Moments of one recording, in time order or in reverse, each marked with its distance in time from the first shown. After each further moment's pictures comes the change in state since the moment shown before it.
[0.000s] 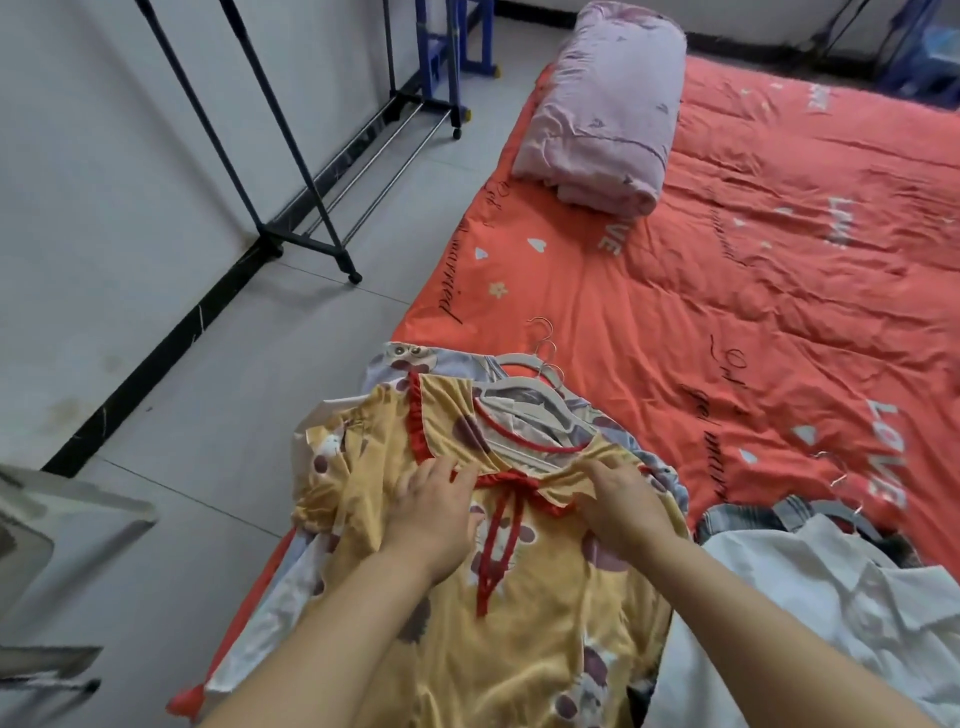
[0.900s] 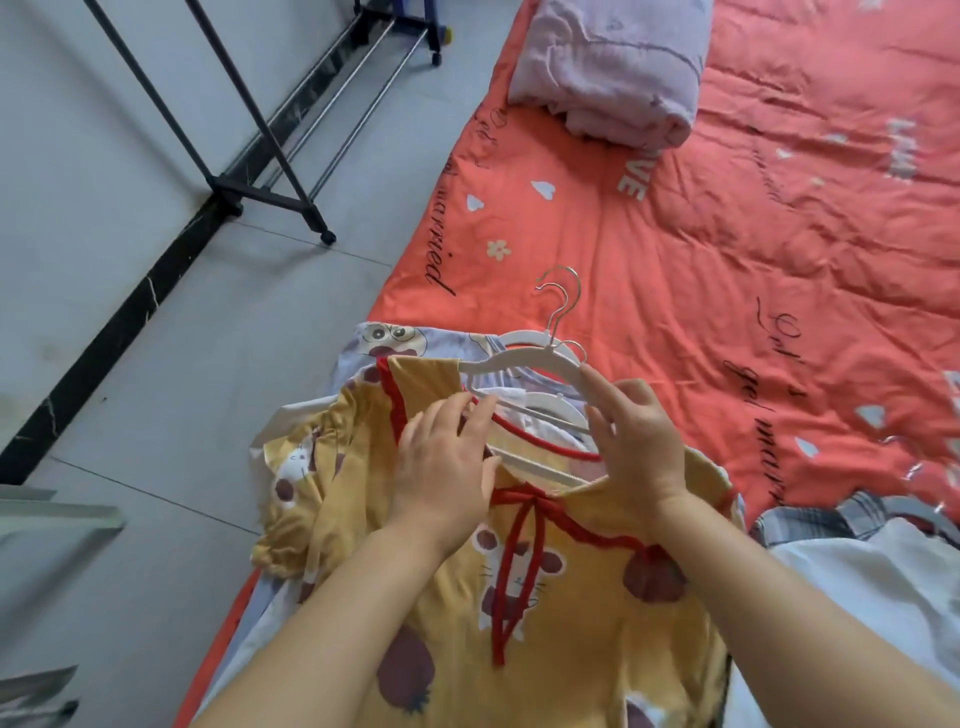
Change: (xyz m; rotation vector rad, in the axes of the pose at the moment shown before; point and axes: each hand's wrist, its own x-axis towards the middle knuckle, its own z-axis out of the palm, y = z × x) left_hand 0.093 -0.024 0.020 -0.099 0.281 0.120; right_hand 0.100 -0.004 0.021 0.242 0.543 -0.110
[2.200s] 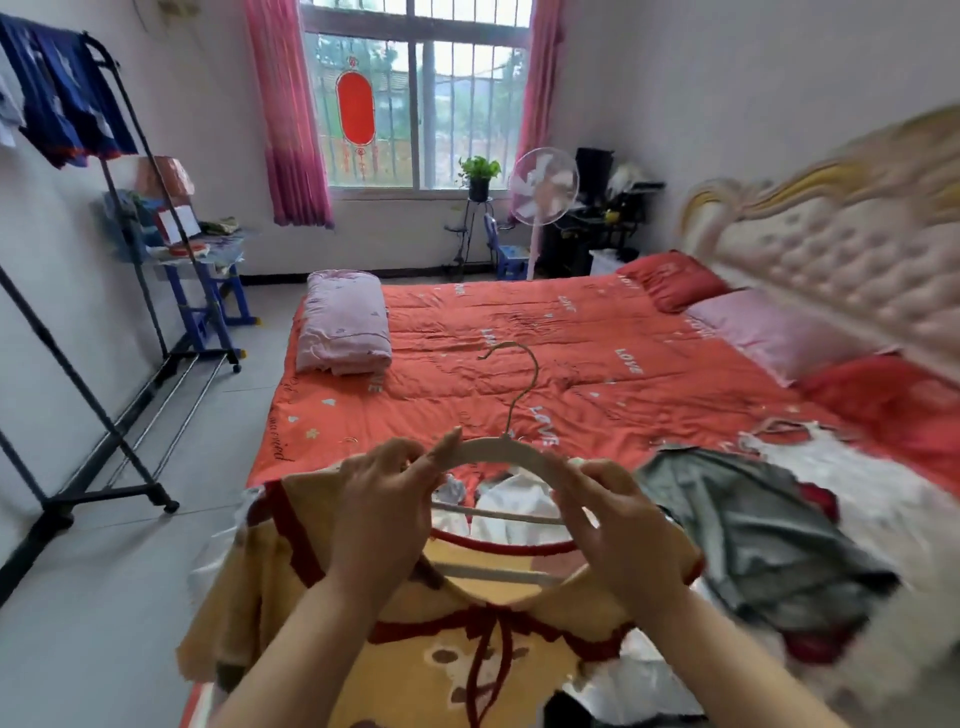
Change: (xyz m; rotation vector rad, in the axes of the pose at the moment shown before) left_hand -0.388 0.204 -0.238 -0.165 0.699 0.831; right_hand -0.465 -0.204 -0.376 -0.270 0.721 -0.129
